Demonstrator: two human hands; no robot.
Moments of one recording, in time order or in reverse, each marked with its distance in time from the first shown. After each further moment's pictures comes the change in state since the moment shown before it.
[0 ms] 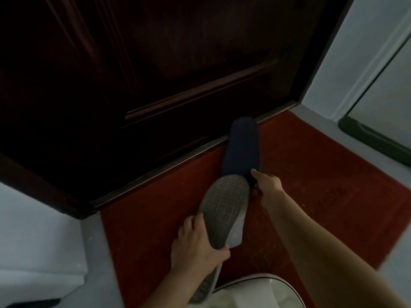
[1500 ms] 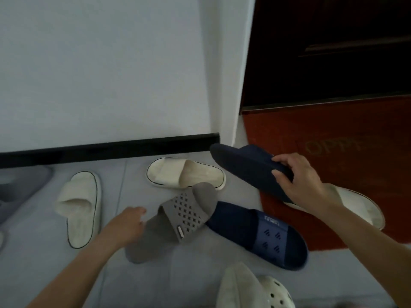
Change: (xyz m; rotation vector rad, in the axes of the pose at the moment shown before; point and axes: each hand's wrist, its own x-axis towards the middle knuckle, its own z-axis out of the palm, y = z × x) left_hand -0.392 -0.346 -0.071 0.000 -0.143 -0.566; right_hand -0.358 0.136 0.015 -1.027 -0.689 -1.200
